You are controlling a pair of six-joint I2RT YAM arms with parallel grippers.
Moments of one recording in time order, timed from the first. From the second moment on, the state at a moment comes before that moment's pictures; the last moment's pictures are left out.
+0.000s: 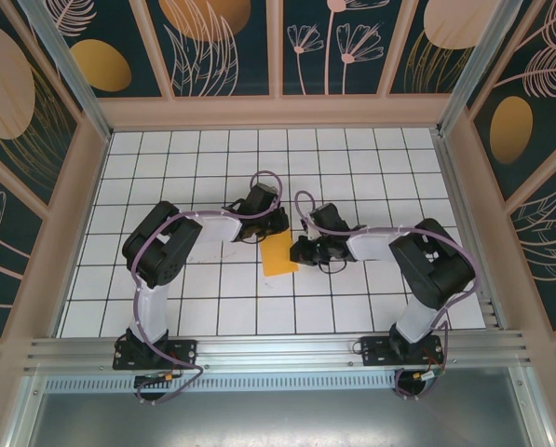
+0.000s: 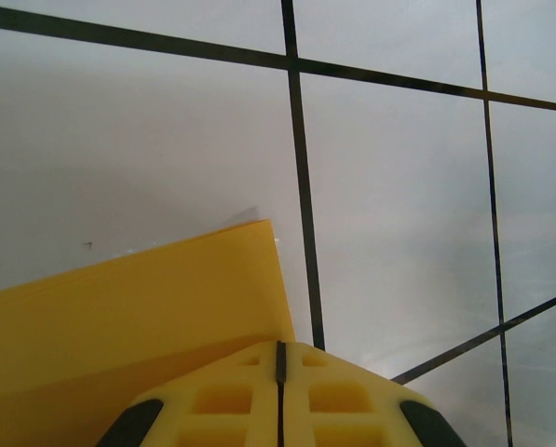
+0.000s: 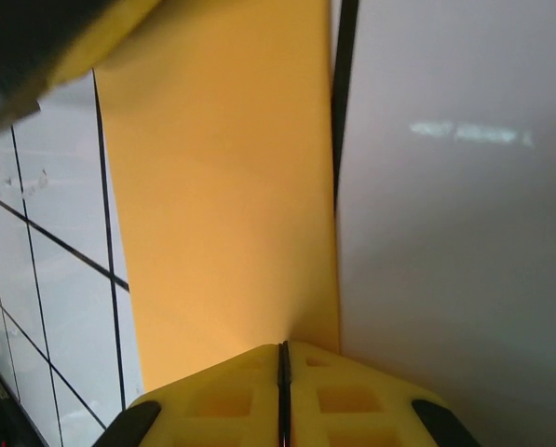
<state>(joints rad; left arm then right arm) -0.66 2.02 1.11 0.07 0.18 -0.79 0.63 1.68 0.71 -0.03 -0.48 0.68</state>
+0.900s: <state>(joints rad) -0.57 1.49 0.79 -0.01 -0.01 -0.89 0.64 1.70 0.92 -0.17 -0.23 0.63</state>
